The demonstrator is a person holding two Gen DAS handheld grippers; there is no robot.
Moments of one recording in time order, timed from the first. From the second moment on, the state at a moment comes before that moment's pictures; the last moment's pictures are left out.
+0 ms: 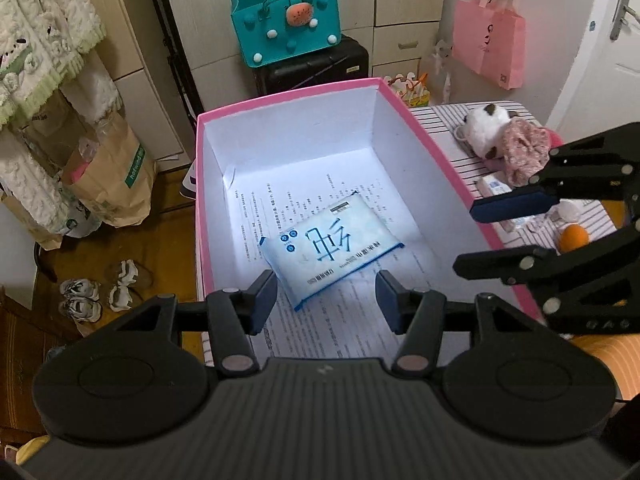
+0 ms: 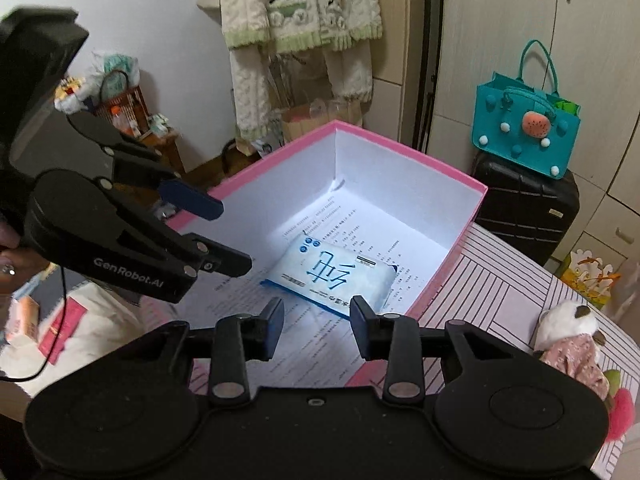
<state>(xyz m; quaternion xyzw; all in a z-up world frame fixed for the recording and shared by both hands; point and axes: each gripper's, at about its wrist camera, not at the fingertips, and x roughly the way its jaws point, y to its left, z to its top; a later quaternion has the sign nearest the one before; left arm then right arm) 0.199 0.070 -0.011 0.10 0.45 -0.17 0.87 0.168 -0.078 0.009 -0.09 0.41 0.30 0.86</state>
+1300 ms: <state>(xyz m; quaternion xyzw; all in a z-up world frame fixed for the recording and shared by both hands) 0.083 -0.052 0.023 0.18 0.40 -0.31 0.84 0.017 -0.215 0.023 -0.05 0.38 0.21 0.90</state>
